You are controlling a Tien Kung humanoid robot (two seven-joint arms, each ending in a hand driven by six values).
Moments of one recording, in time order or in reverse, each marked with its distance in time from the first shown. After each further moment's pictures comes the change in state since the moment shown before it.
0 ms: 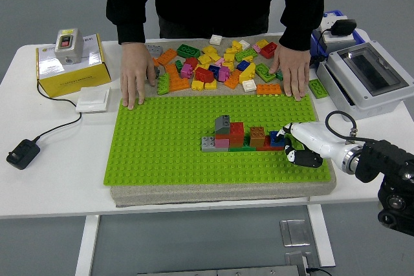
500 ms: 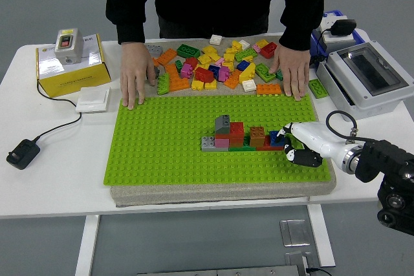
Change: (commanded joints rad) left arm -0.002 -0.001 -0.001 0.000 -0.001 0.002 -0.003; right arm -0.002 0.004 0.003 -0.004 0.019 -0.004 0.009
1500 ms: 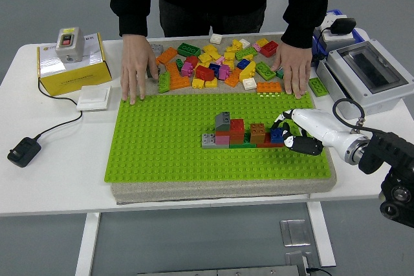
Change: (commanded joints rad) left arm 0.002 -0.001 -0.001 0.000 0.001 0.004 -0.003; right arm -0.026 -0.019 0.084 0.034 0.037 -0.058 0.047
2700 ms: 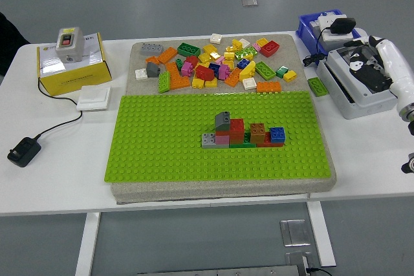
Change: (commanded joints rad) left arm 0.004 0.011 0.006 0.000 0.000 -0.001 0.003; right arm -0.359 0.150 0.778 -0.092 0.076 -0.166 0.126
